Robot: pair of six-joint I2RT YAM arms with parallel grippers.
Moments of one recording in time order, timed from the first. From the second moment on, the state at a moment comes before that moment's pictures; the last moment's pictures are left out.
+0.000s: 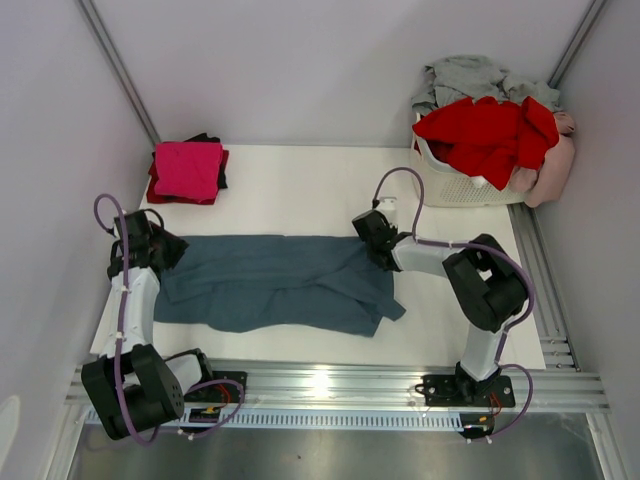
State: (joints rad) left arm 0.34 1.10 0.78 -0.46 0.09 -0.73; right arm 0.64 1.83 1.02 -0.11 0.57 0.49
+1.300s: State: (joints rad) left arm 0.30 1.43 0.85 -0.43 0.24 -0.73; right arm 0.43 1.70 1.09 -0.17 0.59 0.48
